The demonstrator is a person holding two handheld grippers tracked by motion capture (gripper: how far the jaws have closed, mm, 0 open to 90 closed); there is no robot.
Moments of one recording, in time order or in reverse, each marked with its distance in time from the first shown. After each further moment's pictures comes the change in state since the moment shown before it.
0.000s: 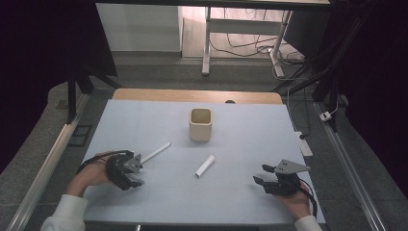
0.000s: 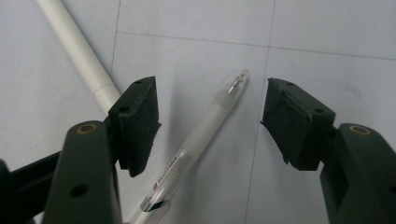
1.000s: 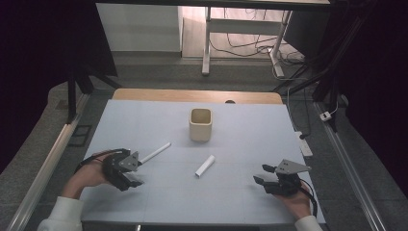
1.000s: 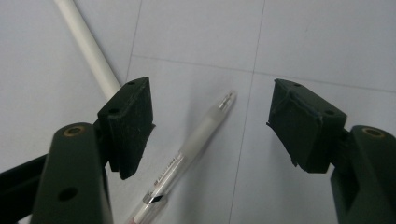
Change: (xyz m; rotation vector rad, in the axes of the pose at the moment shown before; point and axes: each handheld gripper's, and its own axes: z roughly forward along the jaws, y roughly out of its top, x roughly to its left) left arm -0.008 0.003 -0.021 -0.068 0.027 -0.033; right arm 0.000 0.000 -0.002 -0.019 0.008 0.006
